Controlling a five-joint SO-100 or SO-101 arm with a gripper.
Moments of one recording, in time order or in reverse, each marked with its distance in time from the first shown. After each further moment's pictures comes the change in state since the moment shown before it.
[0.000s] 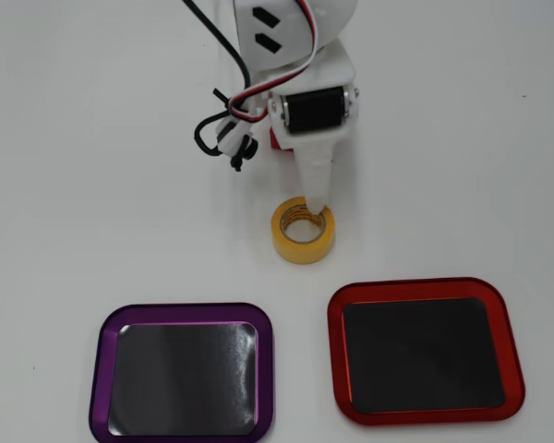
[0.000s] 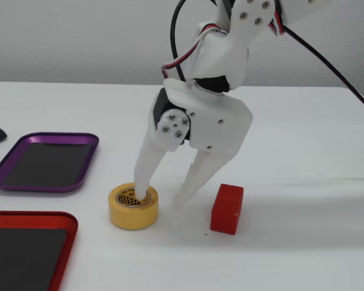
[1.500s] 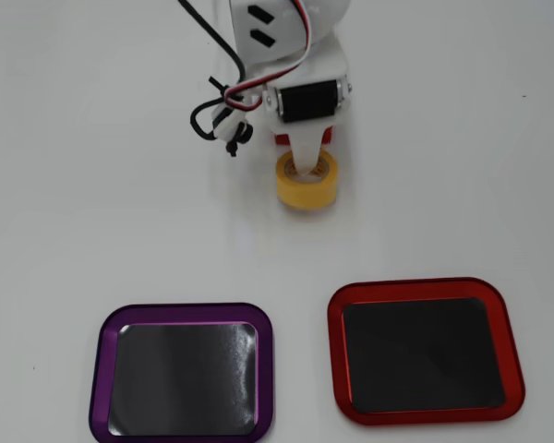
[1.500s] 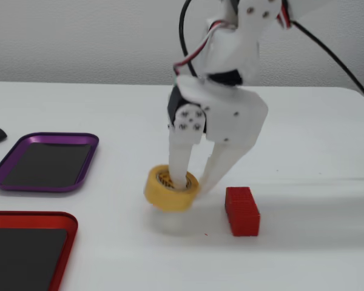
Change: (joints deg) arm -0.4 8.0 2.4 6.3 -0.1
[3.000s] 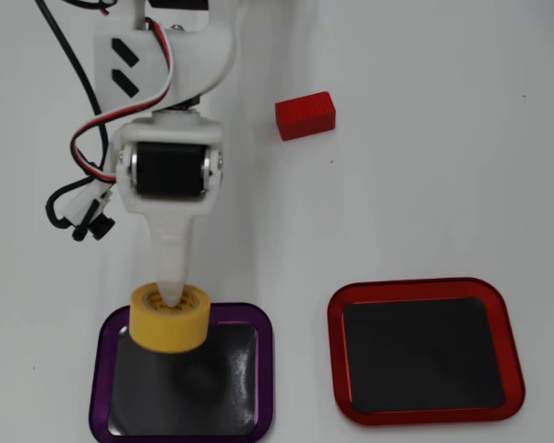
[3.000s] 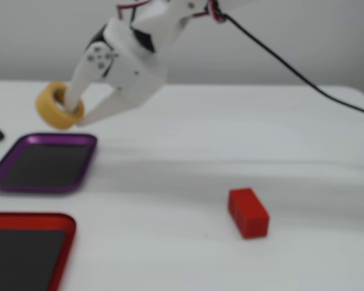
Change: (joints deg) arm 15.1 -21.4 -20.9 -29.3 -8.1
